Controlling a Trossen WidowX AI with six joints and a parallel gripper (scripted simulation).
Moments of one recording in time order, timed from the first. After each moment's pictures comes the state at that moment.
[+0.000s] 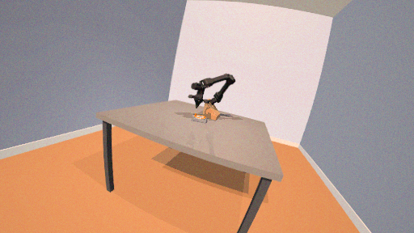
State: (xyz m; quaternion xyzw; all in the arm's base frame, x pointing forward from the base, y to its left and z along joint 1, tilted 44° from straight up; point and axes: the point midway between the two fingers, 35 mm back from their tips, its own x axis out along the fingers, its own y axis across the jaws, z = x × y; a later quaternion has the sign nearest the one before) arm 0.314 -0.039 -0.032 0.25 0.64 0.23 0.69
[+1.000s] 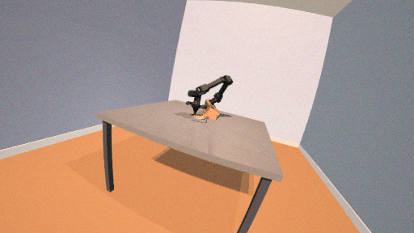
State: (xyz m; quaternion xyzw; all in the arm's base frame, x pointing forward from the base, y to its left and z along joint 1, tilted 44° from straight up) arm 0.289 -0.007 -0.089 0.27 0.65 0.25 0.66
